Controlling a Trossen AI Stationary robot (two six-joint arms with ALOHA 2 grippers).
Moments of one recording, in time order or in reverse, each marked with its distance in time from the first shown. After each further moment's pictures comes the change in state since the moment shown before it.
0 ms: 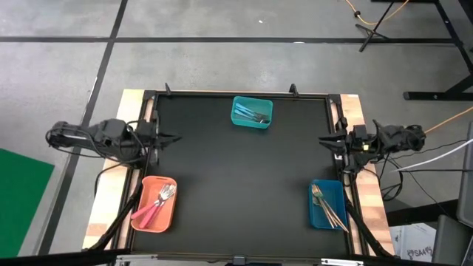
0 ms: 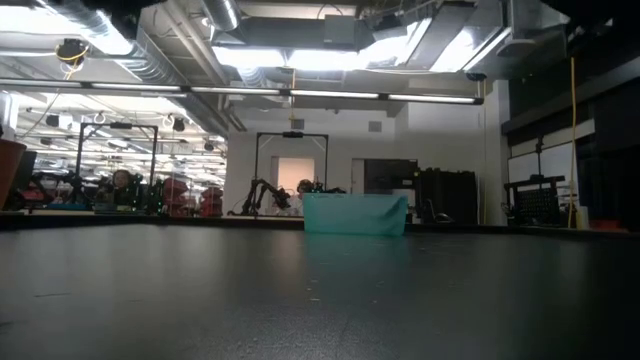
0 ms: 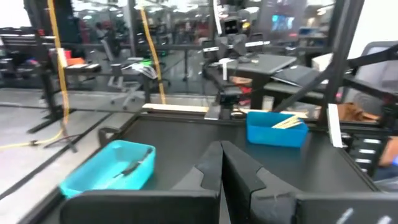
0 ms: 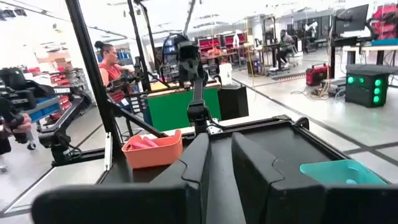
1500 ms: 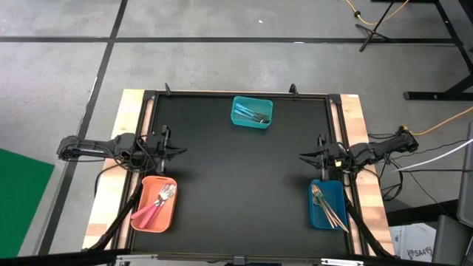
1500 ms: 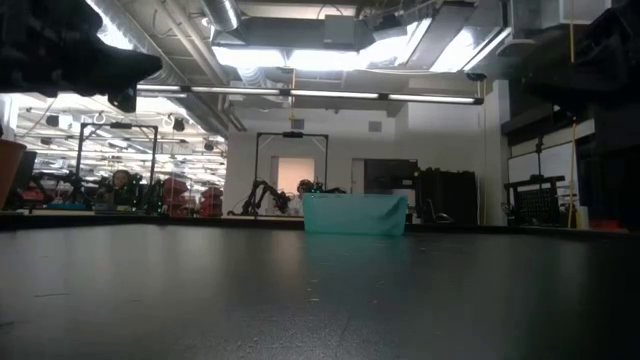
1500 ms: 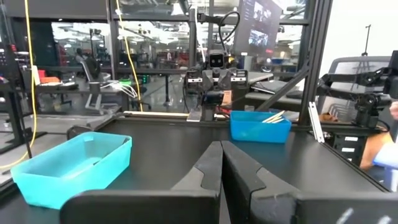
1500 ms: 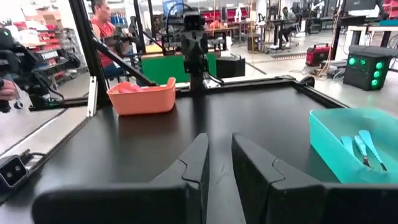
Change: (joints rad) left arm 0.090 -0.330 -0.532 0.349 0.191 0.006; right arm 0.000 -0.089 -0.404 0.197 -0.007 -0.033
